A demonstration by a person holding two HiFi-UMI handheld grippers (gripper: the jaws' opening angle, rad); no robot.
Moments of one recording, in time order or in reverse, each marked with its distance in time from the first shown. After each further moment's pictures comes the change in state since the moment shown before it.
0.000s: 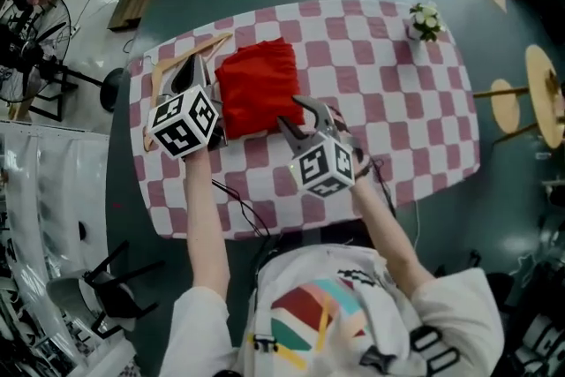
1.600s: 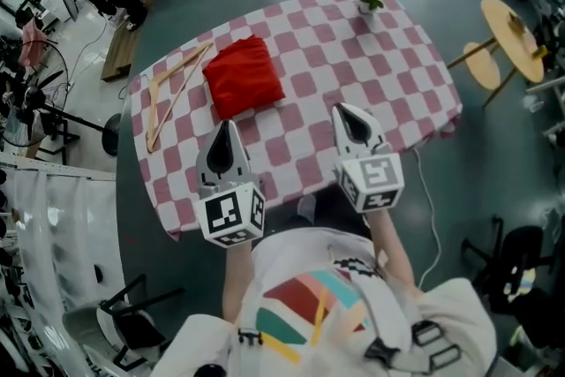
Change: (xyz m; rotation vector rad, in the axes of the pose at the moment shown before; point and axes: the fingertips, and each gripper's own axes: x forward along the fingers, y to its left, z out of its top) left arm -0.246 -0.125 -0.050 0.203 -0.221 -0.190; right arm -0.229 0.000 -0.023 0.547 -0.239 -0.469
